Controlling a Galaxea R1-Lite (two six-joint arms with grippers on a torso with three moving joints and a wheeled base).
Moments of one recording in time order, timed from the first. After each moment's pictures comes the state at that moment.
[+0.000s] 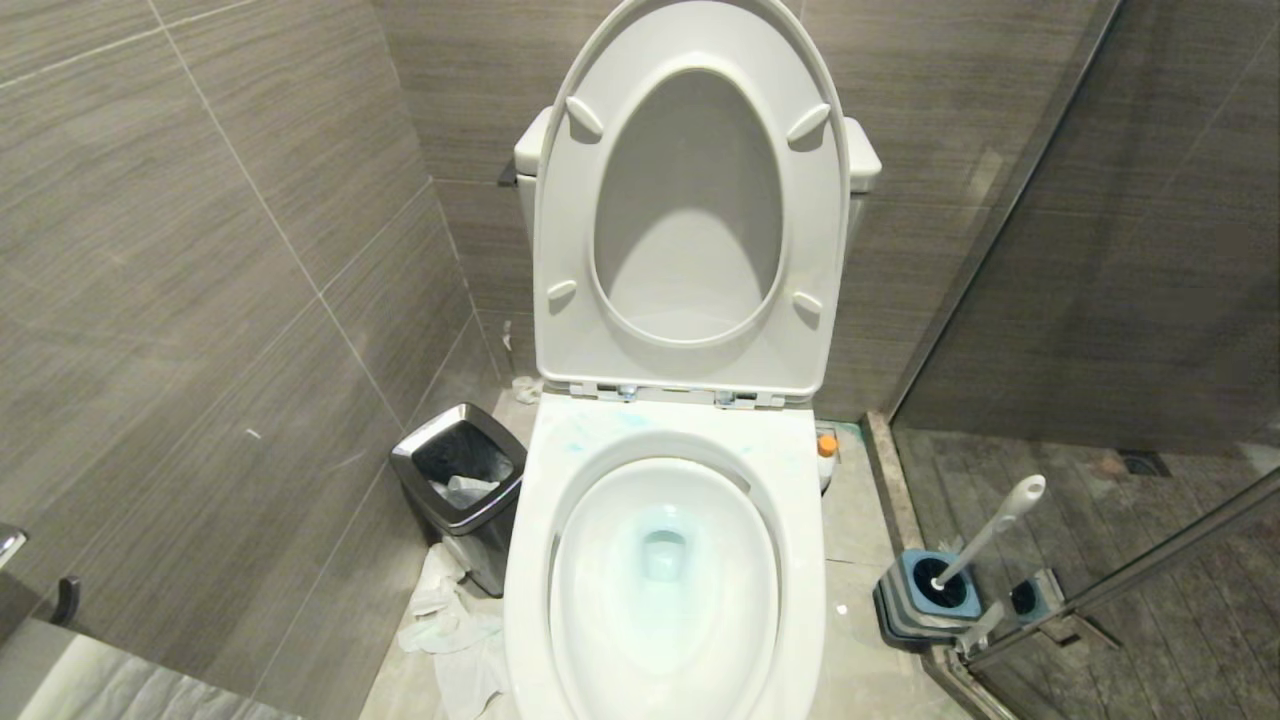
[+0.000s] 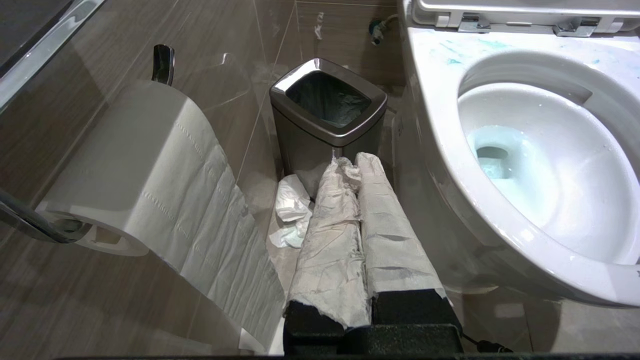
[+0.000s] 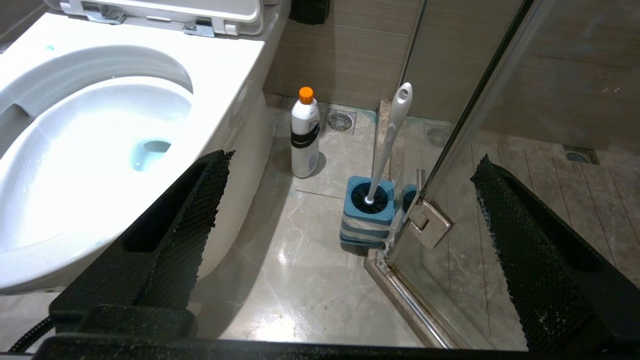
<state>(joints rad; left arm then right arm) 0.00 0.00 0.00 -0.01 0.00 0.00 -0.01 0.00 0.00 -0.03 0.01 -0.01</state>
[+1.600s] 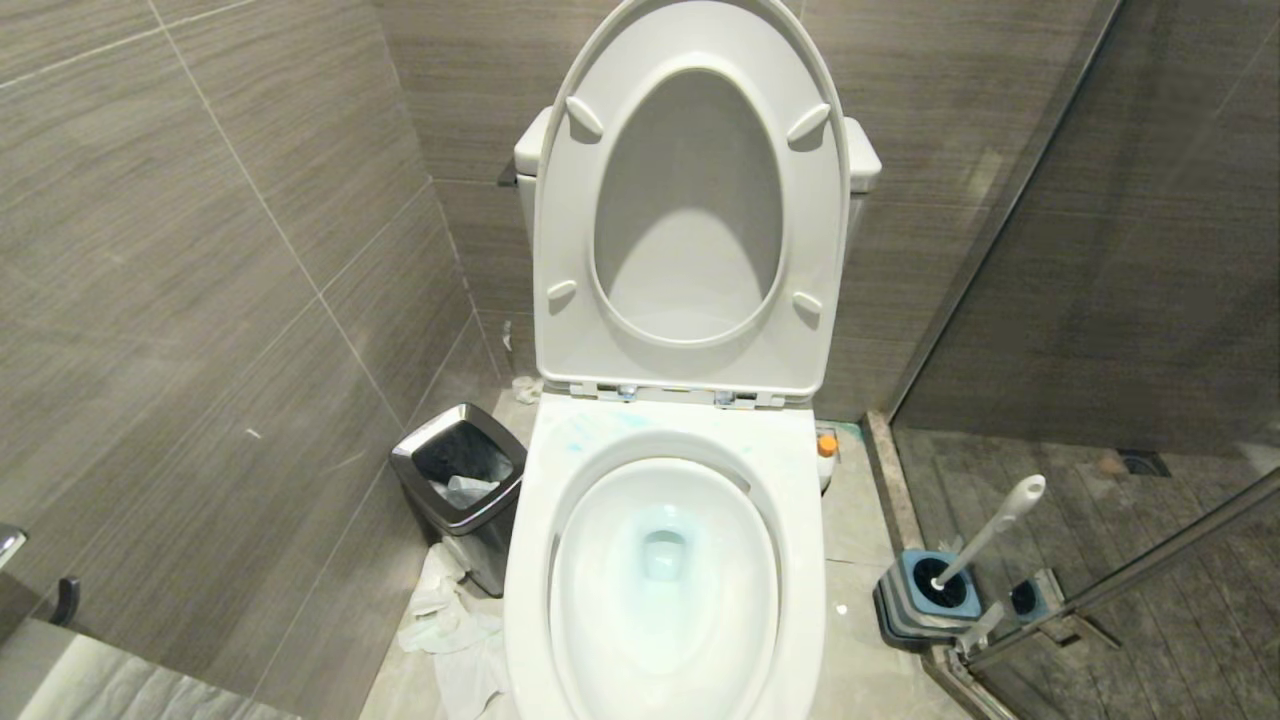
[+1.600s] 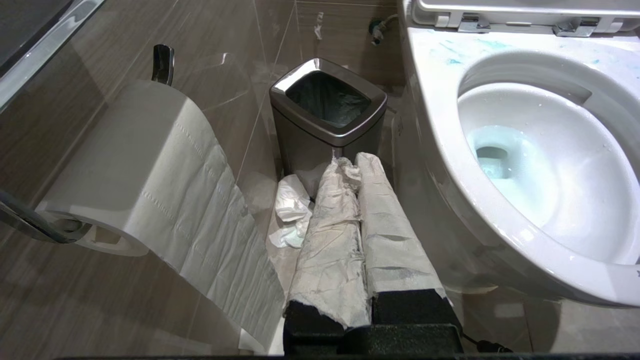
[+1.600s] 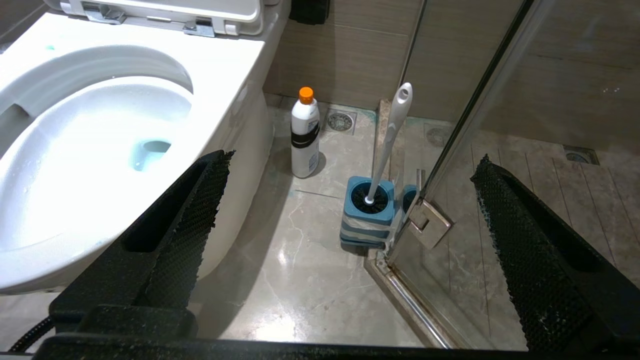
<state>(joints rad) 0.00 0.00 0.00 -0.01 0.00 0.00 -0.01 0.00 0.00 -0.03 0.01 -0.01</state>
